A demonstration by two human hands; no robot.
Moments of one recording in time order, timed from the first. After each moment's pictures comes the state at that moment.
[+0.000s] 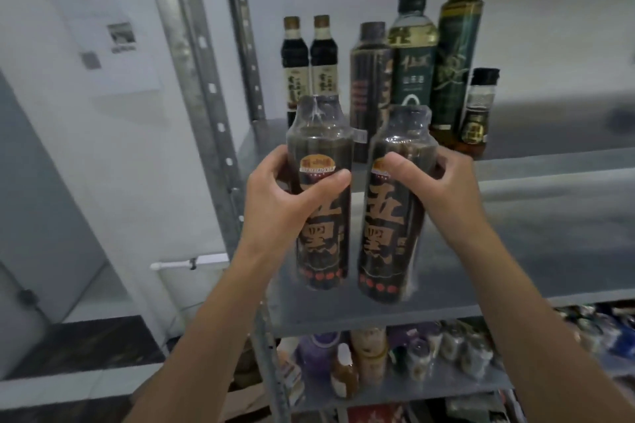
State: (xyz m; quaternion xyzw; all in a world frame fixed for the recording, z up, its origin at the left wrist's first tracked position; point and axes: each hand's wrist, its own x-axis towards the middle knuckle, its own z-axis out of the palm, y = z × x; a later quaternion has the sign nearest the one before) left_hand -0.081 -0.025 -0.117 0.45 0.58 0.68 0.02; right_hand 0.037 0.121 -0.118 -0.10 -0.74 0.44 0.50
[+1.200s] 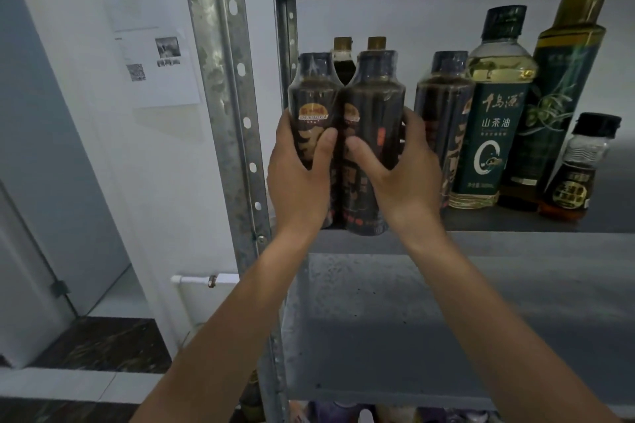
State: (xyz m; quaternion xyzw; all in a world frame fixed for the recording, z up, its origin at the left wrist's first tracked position) left_hand -0.187 0.057 -0.092 0.32 0.64 0.67 -0.21; right_hand -0.111 0.141 -0.083 -0.17 -0.76 0.33 0.53
